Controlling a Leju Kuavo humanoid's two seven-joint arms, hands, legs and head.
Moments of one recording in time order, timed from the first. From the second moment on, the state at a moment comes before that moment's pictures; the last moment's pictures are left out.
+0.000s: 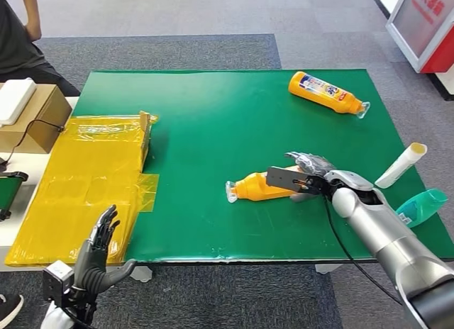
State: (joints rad) left arm 0.07 -0.10 0.11 -1.27 -0.09 -0.36 -0.66; right arm -0.67 -0.32 0.58 -0.94 0.68 0.28 0.07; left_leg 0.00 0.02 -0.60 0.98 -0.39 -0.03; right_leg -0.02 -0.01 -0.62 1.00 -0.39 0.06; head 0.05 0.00
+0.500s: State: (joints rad) left arm 0.06 -0.09 0.09 -1.23 -0.08 -0.35 -0.66; right arm -0.79 -0.25 0.67 -0.67 0.68 0.28 0.02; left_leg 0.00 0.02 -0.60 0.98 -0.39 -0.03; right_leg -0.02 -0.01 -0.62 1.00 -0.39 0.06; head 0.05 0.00
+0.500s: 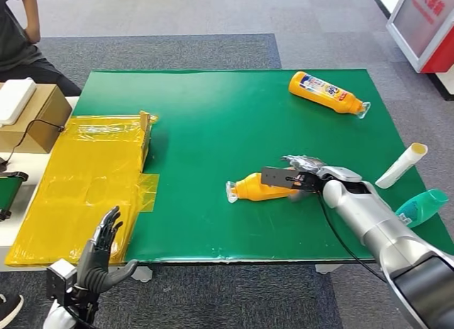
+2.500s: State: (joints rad) left arm -0.32 -0.01 -0.29 -1.24 0.29 -0.69 -0.39; right arm -0.25 0.07 0.56 -1.24 0.48 -0.11 -0.35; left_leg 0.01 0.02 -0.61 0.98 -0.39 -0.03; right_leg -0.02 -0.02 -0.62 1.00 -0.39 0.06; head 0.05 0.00
